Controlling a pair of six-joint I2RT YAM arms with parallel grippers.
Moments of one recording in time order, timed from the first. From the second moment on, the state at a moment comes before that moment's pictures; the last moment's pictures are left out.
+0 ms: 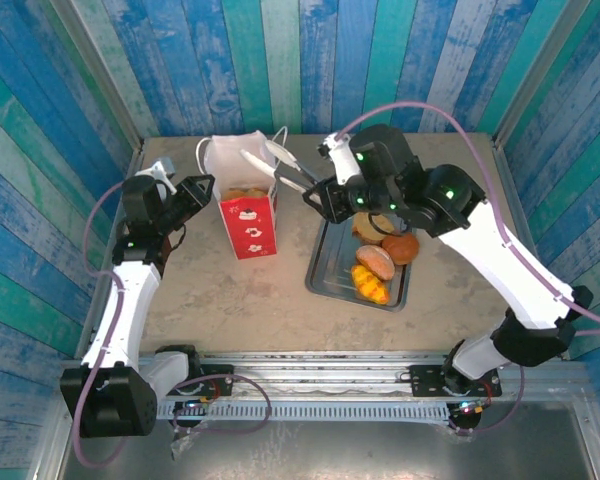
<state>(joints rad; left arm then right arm) 0.04 1.05 0.87 -0.15 0.43 -0.71 0.88 1.51 1.94 -1.06 -0.04 0.31</state>
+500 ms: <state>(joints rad) 0.04 0.87 0.87 -0.25 0.38 -0.63 0.86 1.30 1.85 -1.31 0.22 0.41</state>
